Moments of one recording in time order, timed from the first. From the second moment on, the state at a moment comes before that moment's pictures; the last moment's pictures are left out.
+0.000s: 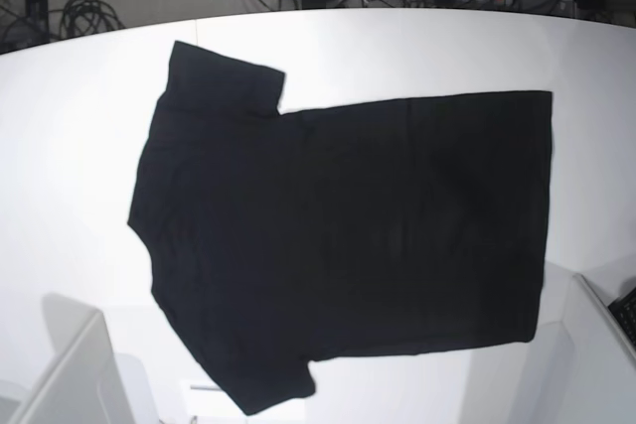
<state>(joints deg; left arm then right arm) 11.7 -4.3 1.5 12.3 0.6 0.4 -6.1 -8.5 0.7 -0.5 10.7 -2.4 0.4 -3.0</state>
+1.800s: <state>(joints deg) 68.2 -17.7 -8.4 111.5 -4.2 0.4 -4.7 -42.5 -5.9 19.1 114.1 1.4 0.4 -38.7</state>
